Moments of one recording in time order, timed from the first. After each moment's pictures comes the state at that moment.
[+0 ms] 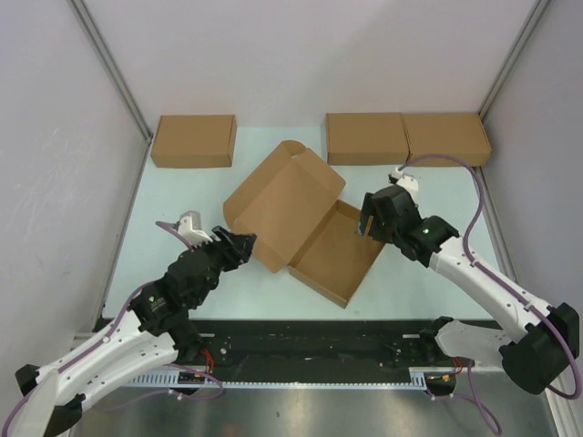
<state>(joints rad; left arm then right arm) -0.86 0.52 0.52 -0.27 -0.52 -0.89 0.62 1.14 0.97 -0.67 0.34 0.74</state>
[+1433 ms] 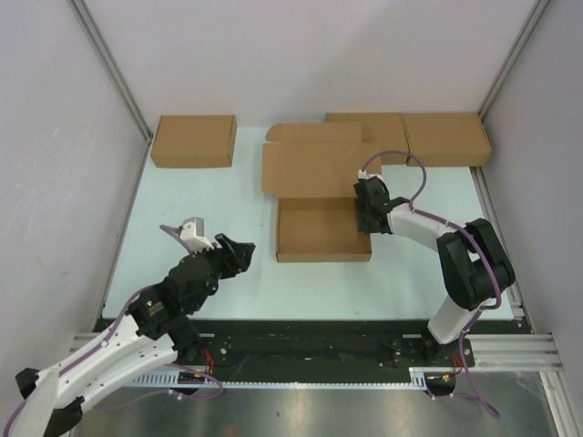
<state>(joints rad) -0.87 0.45 0.48 -0.36 -0.51 -0.82 0.46 1.68 1.01 -0.32 0.23 0.31</state>
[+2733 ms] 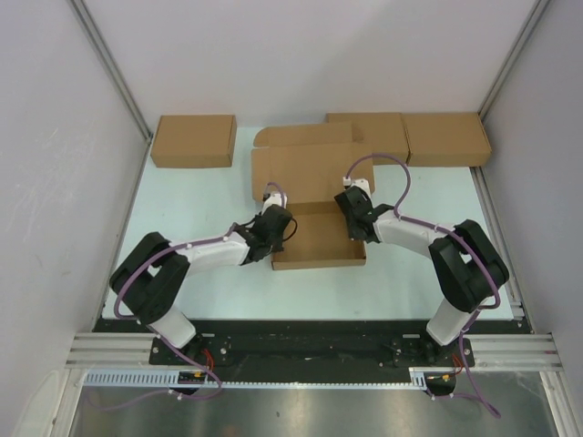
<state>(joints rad) -0.74 1.59 0.83 -0.11 -0.41 -0.42 0.61 1.69 1.01 -0.33 0.42 0.34</state>
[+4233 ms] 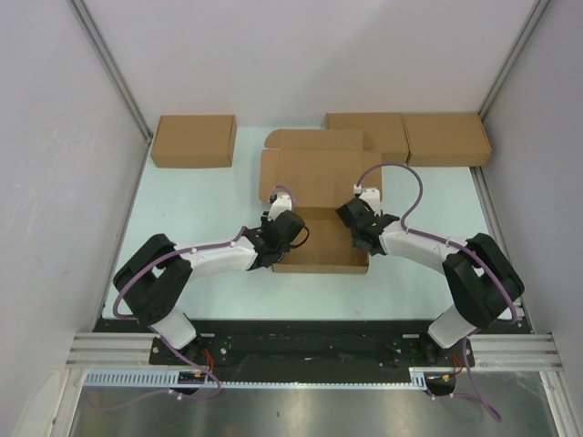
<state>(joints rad) -0.84 1.62 0.86 -0.13 -0.62 -0.46 0.66 1.59 0.91 -0.40 0.55 0.52</state>
